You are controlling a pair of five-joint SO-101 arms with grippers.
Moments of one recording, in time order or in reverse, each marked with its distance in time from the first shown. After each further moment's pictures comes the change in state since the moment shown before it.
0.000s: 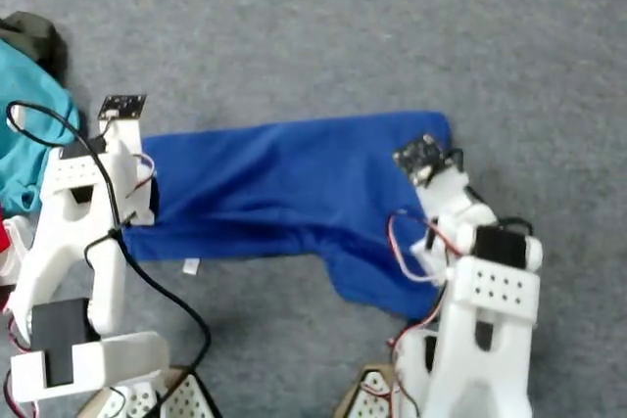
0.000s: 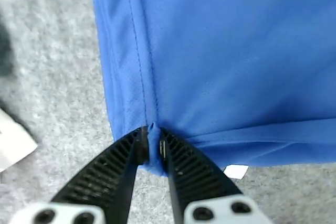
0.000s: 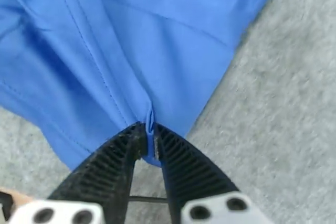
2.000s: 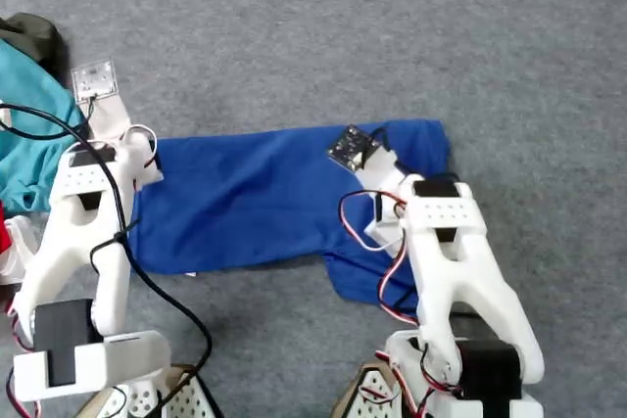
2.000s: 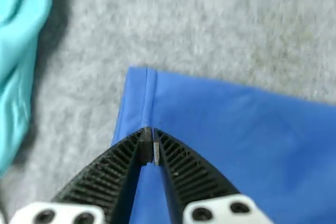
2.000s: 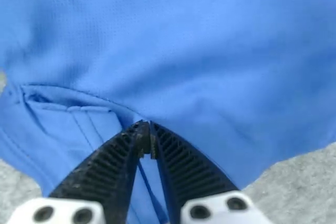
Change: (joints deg) left arm 1.1 0.5 4.6 -32.7 16.7; right arm -16.9 33.0 -6.1 -20.7 0.4
